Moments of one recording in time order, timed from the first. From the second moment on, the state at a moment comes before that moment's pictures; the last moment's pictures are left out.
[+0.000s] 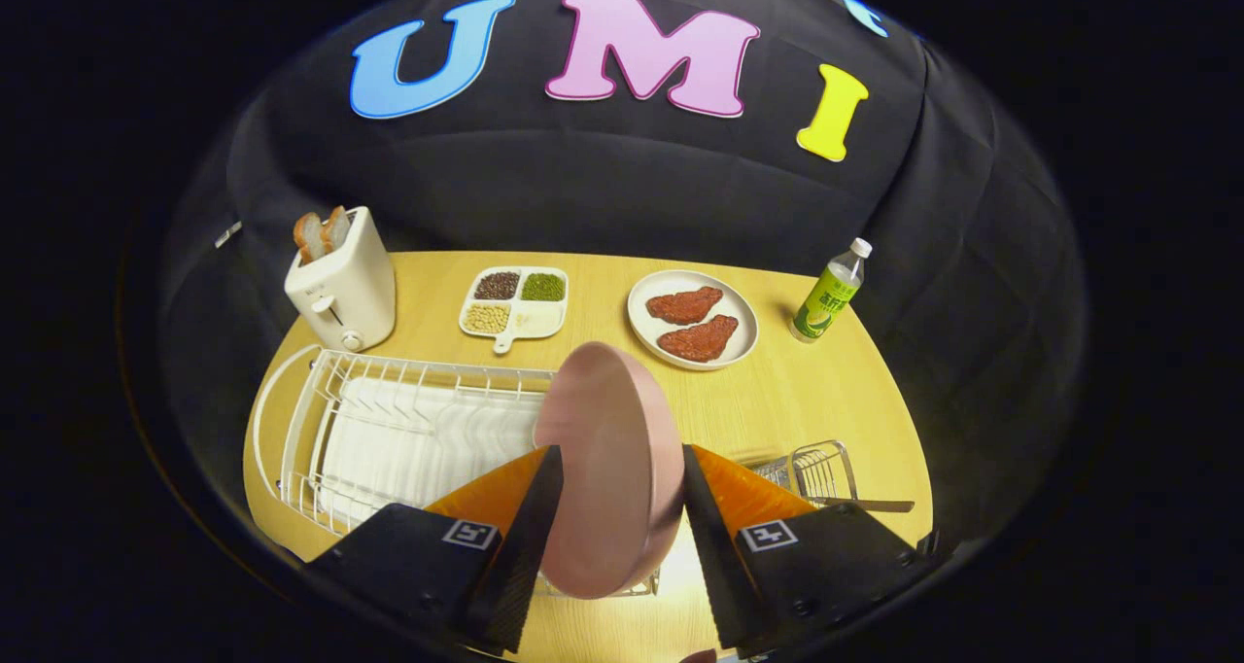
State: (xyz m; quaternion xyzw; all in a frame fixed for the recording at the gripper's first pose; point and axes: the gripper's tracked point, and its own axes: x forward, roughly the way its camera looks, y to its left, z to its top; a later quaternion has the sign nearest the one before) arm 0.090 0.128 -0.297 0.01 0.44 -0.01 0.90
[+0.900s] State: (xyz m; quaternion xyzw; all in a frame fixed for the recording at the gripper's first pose) arm 0.108 0.126 -0.268 -0.07 0.43 -0.02 0.90
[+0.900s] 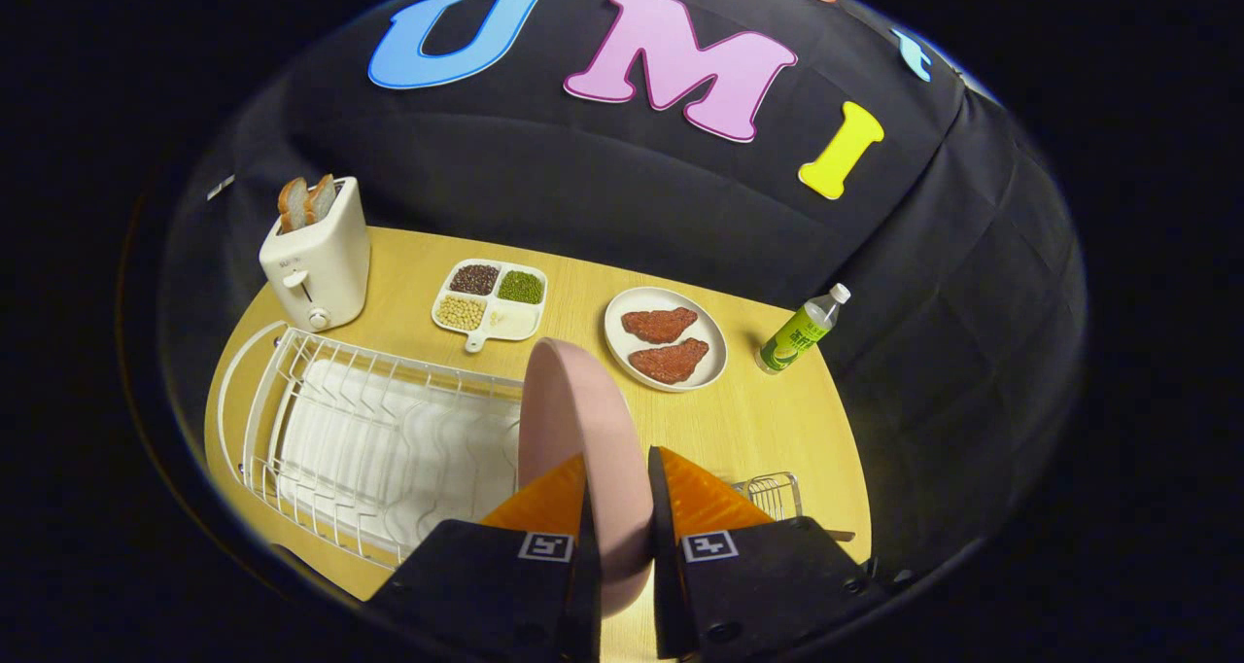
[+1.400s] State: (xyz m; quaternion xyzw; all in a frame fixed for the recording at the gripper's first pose) arm 0.047 0.118 -0.224 0.14 0.43 0.01 0.89
